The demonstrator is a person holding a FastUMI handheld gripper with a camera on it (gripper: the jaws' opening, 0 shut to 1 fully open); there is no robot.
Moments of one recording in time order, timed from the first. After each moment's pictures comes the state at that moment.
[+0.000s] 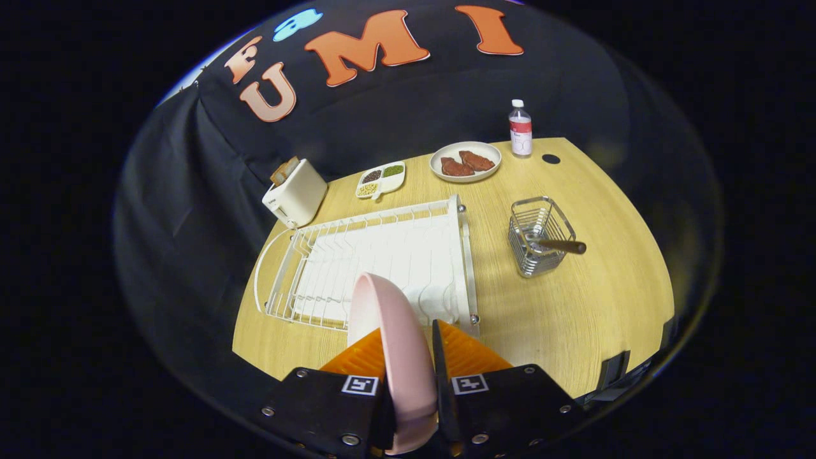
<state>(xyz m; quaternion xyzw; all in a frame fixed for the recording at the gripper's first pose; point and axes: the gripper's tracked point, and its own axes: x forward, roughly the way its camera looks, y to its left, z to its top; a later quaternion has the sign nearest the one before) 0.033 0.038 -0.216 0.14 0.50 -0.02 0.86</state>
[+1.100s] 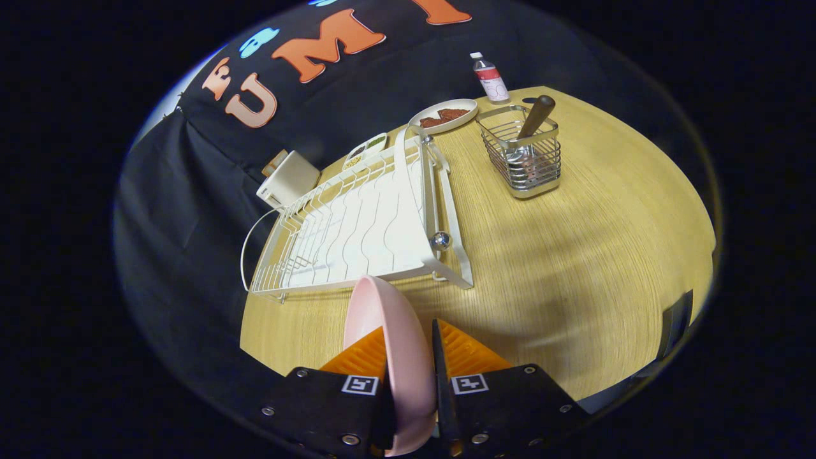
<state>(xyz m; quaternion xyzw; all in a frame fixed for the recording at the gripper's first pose) -0.025 0.027 -0.317 0.23 0.50 0.00 0.84</state>
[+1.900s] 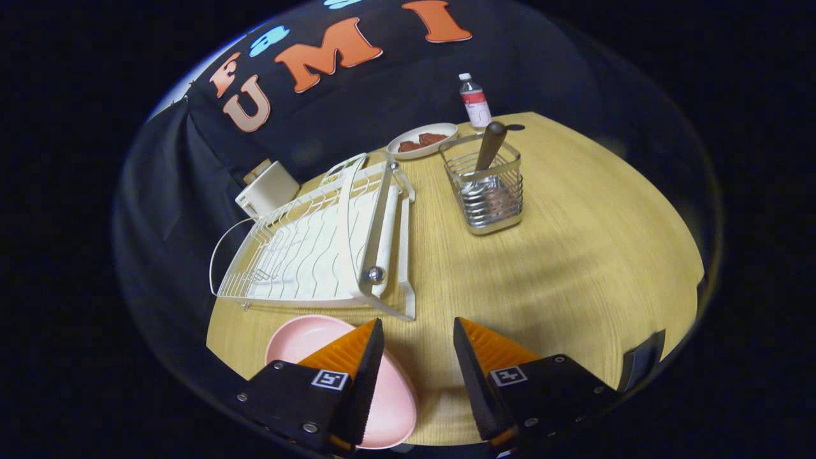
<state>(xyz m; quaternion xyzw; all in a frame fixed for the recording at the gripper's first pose) 0.000 -0.049 -0.314 0.16 0.43 -0.05 0.89</state>
